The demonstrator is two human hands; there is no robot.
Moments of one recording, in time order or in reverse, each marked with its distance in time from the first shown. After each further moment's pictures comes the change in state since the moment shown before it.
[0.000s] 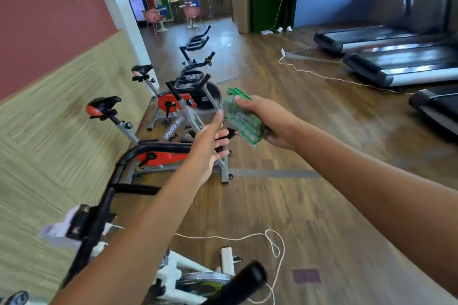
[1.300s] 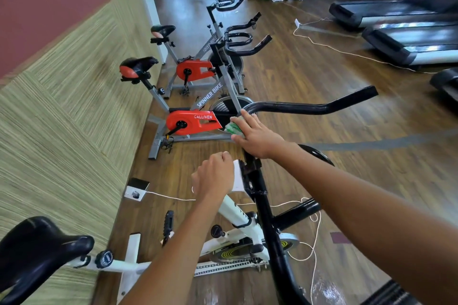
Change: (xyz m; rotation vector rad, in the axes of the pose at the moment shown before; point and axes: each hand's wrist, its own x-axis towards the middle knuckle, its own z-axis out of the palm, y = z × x) left_hand 0.001 -0.081 -0.356 1.098 0.263 0.057; right_hand 0.127 0.173 0.315 -1.274 -0.102 0.008
